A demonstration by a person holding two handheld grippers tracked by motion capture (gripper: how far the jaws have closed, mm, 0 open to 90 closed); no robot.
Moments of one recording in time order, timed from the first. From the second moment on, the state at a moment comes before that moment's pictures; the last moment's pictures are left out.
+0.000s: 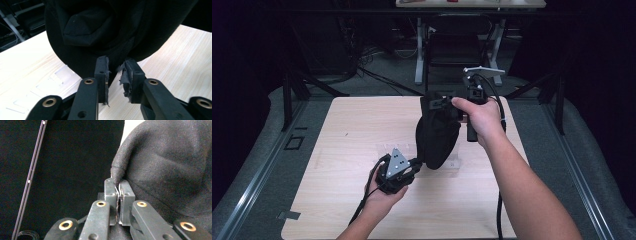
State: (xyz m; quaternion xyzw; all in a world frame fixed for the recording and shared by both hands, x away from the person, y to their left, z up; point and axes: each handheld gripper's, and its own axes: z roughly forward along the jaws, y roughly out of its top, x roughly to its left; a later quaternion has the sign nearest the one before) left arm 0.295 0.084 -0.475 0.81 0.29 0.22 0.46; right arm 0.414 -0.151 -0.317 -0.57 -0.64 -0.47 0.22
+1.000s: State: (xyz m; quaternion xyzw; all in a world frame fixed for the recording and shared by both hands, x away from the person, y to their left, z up) left arm 0.289 0.097 -0.479 0.81 0.27 0.26 0.44; right arm 0.403 -0.178 -0.307 -0.56 -0.62 -0.49 0.24
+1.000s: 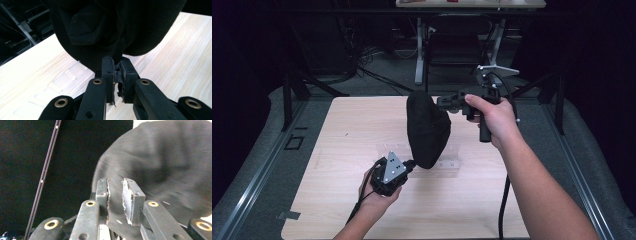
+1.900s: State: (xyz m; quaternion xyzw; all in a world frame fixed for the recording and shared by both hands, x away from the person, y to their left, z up) left arm 0.295 0.123 -0.508 0.82 0.31 0.25 0.42; right arm 0.396 -0.205 -0.306 -0.57 -0.62 -0.50 0.22
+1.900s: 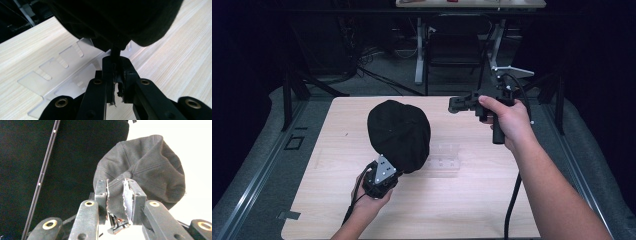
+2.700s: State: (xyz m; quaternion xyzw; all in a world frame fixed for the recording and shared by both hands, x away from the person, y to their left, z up) left arm 0.288 0.157 -0.508 0.78 0.35 0.20 0.48; right arm 0.379 -0.224 -0.315 -0.57 -0.64 -0.48 0.17
